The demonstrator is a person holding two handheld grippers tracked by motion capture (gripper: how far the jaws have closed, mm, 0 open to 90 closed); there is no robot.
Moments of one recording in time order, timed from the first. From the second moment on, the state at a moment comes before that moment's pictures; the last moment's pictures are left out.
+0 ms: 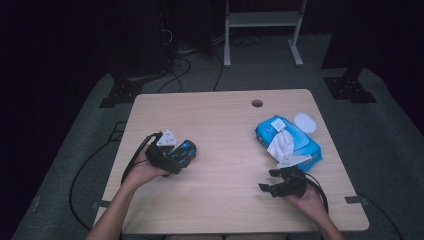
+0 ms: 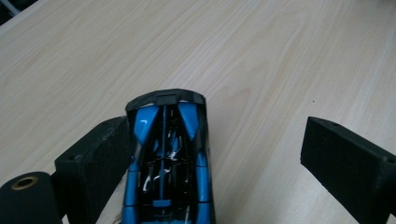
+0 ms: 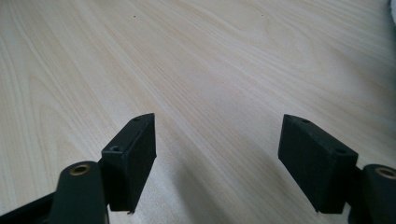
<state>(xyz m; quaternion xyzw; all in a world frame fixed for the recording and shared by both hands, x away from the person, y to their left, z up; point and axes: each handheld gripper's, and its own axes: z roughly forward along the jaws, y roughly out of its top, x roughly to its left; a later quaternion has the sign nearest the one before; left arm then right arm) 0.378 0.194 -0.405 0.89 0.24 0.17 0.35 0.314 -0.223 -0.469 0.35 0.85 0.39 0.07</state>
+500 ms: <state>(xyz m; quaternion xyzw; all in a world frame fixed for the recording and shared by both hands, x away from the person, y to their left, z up) 0.399 0.207 -0.411 0.90 0.24 0.15 0.33 0.315 -0.224 -0.469 0.35 0.85 0.39 0.07</state>
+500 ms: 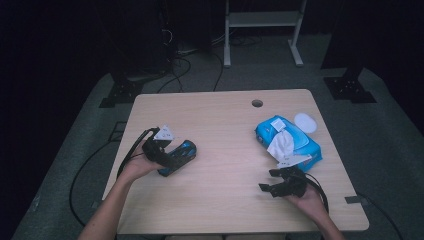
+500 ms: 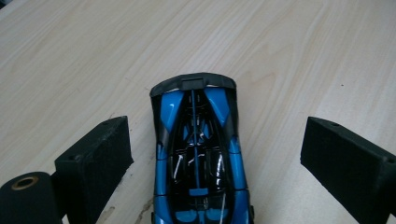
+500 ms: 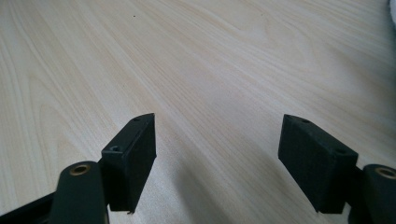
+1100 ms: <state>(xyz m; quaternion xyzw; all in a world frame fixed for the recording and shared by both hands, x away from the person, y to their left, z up) 0.411 0.208 -0.432 0.92 0.24 0.13 0.29 0.314 -0.223 -0.469 0.35 0.85 0.39 0.07</state>
